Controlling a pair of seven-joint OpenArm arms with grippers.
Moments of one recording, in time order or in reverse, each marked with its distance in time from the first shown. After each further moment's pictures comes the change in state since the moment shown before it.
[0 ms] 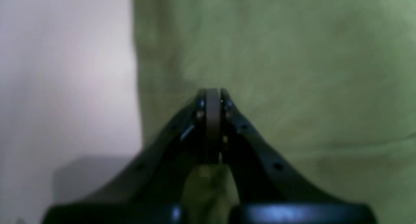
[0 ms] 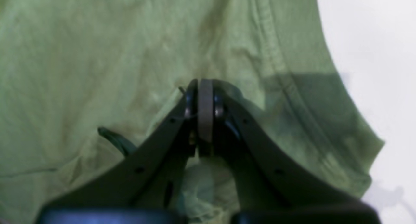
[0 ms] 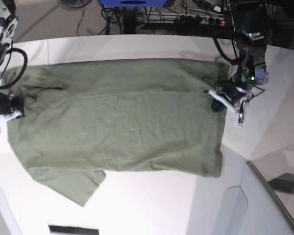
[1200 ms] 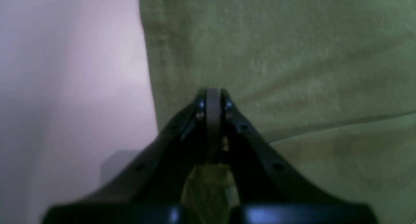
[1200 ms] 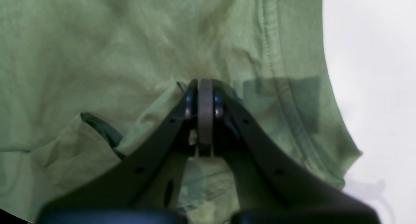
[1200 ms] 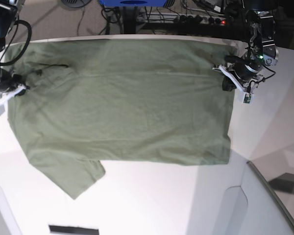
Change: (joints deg) left arm 10.0 -4.1 -0.4 8.2 3.5 -0.9 0.3; right arm -15.3 -4.7 2.7 21.9 -0.5 0.0 -8.2
